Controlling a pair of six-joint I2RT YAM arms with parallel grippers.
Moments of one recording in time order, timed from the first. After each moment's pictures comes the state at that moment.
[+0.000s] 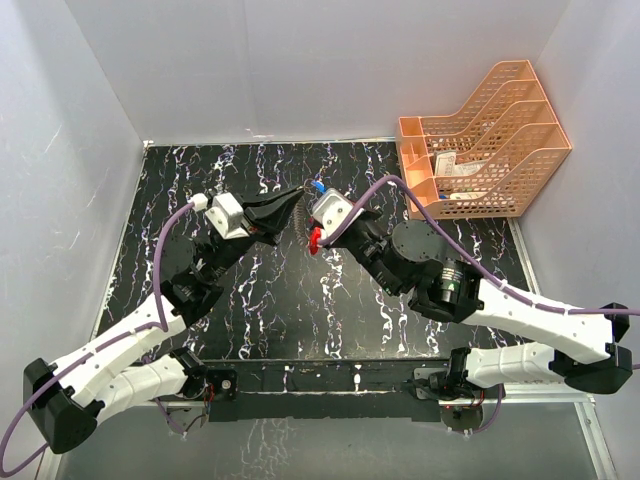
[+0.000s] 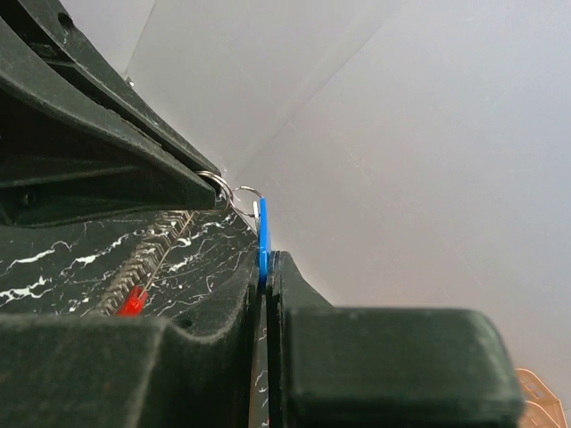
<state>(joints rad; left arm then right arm) -0.76 0.92 0.77 0.66 0.17 0.01 1.23 1.12 1.26 0.01 0.57 -0.73</state>
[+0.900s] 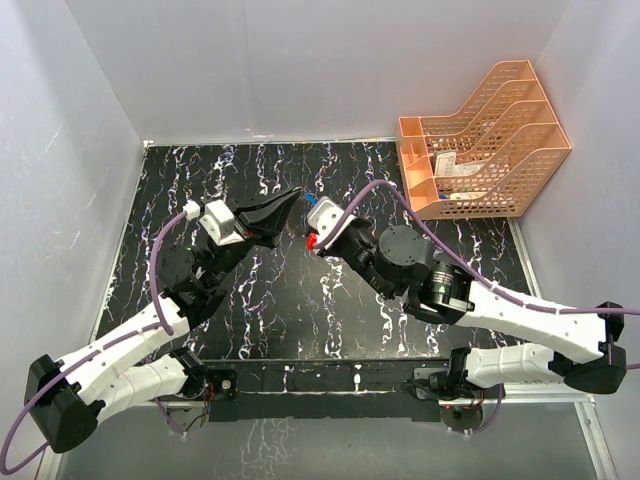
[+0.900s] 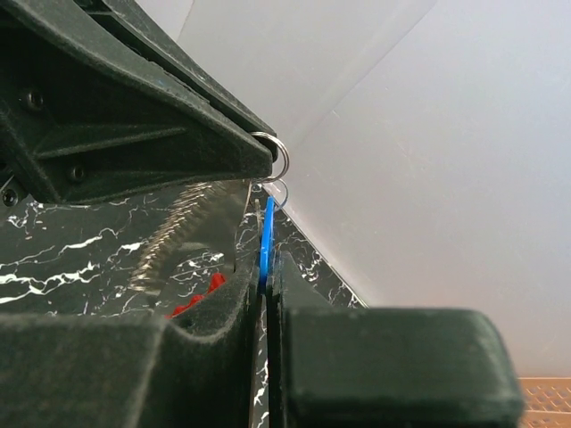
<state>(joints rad) -0.76 0.92 0.69 0.84 0.15 -0.04 1.23 1.12 1.19 0.01 0.52 -0.63</state>
